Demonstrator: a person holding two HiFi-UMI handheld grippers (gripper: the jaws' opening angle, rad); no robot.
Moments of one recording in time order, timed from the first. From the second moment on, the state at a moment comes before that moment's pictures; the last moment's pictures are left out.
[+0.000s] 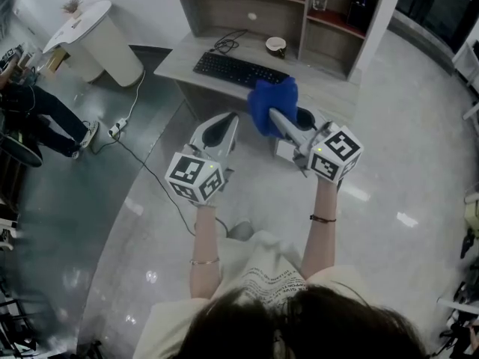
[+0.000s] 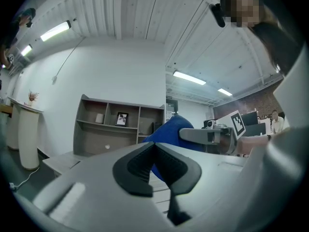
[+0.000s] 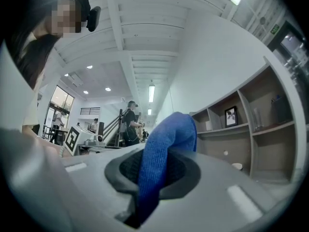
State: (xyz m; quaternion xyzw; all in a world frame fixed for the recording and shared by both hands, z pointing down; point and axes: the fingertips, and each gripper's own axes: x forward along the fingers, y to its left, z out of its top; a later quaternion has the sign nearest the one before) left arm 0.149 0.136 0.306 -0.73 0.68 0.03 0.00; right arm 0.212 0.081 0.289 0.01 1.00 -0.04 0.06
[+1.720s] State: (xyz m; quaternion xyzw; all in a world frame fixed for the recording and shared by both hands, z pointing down) left arm 0.051 0.061 0.348 -0.78 0.62 0.04 -0.07; right arm 0.118 0.008 0.335 -0.08 0.99 -0.09 0.02
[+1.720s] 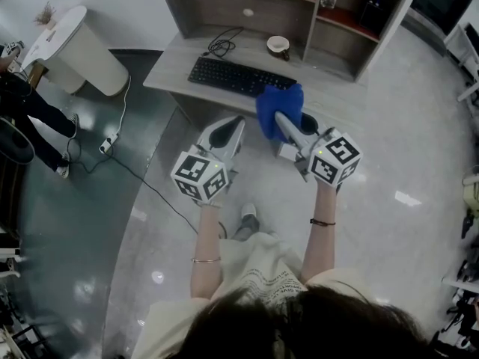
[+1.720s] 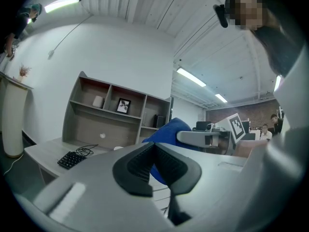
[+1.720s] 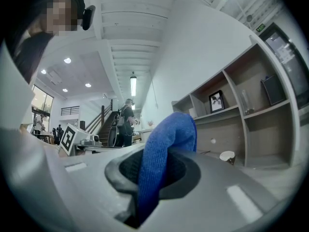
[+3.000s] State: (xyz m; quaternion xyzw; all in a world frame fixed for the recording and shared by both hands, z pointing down) left arm -0.004 -0.019 0.360 -0.83 0.56 0.04 -0.08; right arm 0.072 -0.064 0.346 -0.15 0.98 -0.10 0.03
